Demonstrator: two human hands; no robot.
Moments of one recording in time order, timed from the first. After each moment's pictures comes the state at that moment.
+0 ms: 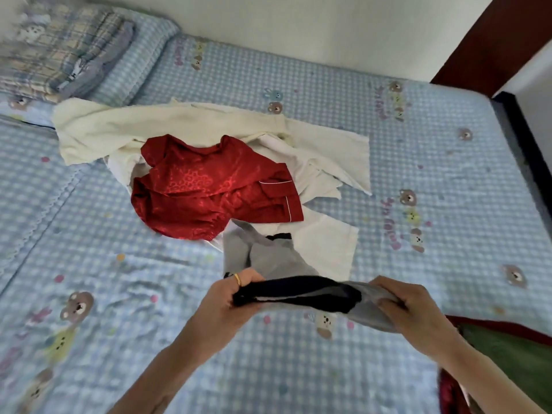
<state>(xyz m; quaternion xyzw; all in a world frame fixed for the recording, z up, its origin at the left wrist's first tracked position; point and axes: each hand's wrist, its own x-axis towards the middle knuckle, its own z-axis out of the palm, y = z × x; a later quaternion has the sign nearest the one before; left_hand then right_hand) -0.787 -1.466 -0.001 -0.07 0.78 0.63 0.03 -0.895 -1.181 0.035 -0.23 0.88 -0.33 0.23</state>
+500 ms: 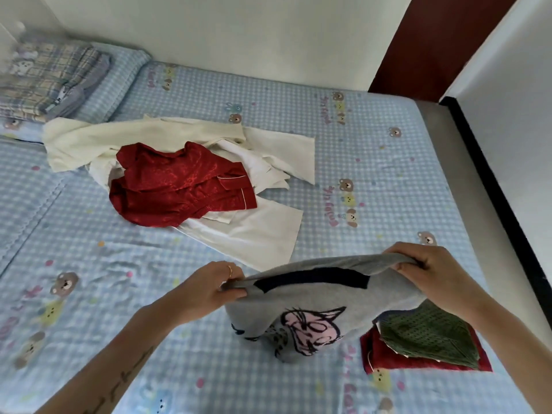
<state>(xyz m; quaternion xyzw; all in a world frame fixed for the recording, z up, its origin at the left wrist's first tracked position) -0.740 -1.355 0.074 0.06 0.90 0.40 0.13 -0.846 -0.999 0.174 -0.22 0.90 -0.32 0.20</state>
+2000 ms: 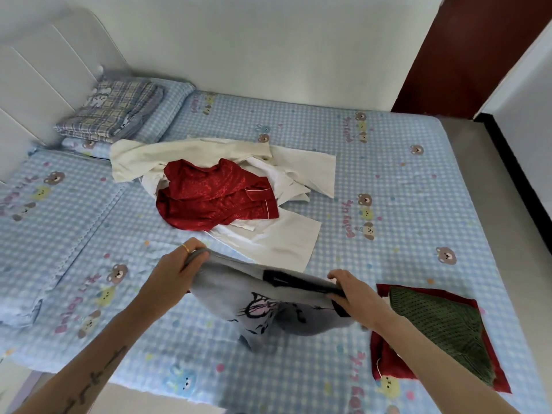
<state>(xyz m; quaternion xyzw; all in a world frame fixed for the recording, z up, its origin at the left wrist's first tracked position) -0.677 -1.380 0.155 -0.20 0.89 0.41 -0.04 -0.817 -1.034 0.058 -0.31 0.90 -0.20 0.23</state>
